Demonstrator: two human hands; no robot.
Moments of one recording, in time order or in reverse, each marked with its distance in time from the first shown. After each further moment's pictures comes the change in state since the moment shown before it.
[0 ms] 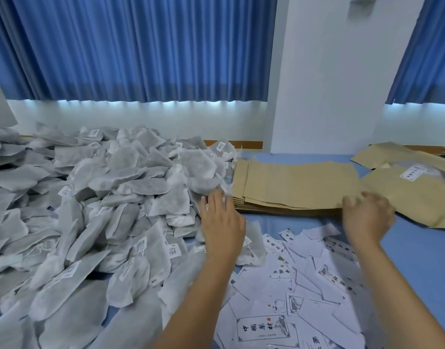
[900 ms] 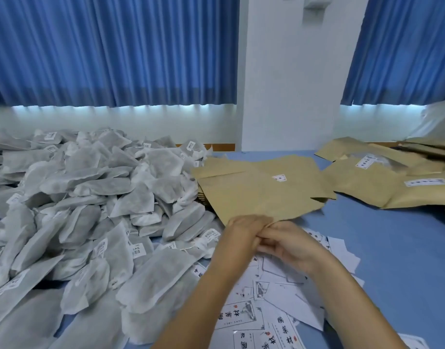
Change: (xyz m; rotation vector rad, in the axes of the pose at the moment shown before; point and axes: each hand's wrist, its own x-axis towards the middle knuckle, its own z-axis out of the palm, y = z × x) left_hand -0.040 0.062 -0.007 -0.697 -0.297 0.444; right_hand -0.099 -0.022 -0.043 0.922 -1.176 0.277
